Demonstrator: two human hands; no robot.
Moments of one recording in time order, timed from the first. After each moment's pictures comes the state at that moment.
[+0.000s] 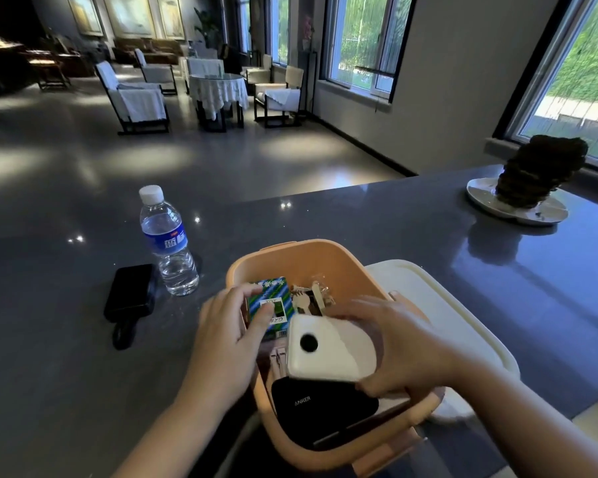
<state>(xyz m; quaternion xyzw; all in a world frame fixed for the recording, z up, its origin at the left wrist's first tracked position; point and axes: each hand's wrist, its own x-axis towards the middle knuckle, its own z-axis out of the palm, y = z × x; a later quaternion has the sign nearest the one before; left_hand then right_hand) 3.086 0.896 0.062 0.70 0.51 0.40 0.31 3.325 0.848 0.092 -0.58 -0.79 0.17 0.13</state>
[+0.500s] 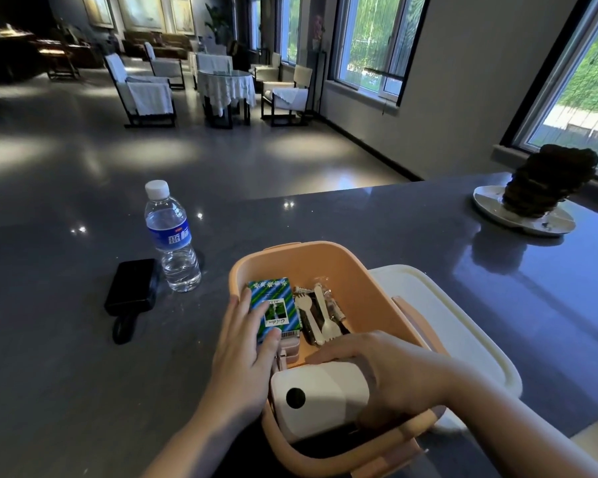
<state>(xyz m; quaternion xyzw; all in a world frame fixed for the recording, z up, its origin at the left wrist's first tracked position) 3.096 0.894 0.022 0.73 0.52 0.34 0.29 3.315 0.854 0.087 -0.49 -0.81 0.31 0.05</state>
